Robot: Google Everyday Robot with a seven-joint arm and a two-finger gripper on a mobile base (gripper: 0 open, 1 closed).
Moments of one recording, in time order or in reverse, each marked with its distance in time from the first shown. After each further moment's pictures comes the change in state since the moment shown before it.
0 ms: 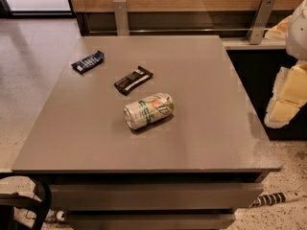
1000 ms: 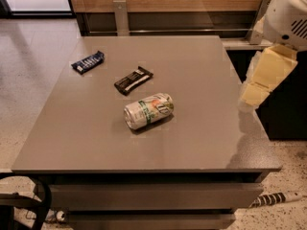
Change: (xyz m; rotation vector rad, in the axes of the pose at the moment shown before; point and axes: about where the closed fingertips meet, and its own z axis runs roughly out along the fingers) arm -0.036 -0.010 -0.002 -0.005 -0.012 0.131
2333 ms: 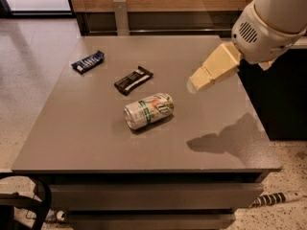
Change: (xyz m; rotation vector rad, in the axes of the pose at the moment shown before) arm -0.018 0.000 0.050 -0.075 0.028 0.728
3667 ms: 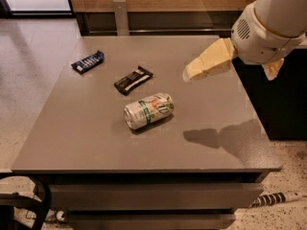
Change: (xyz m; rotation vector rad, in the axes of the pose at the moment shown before) arm -0.002 -0.002 0.004 0.017 -0.031 0.294
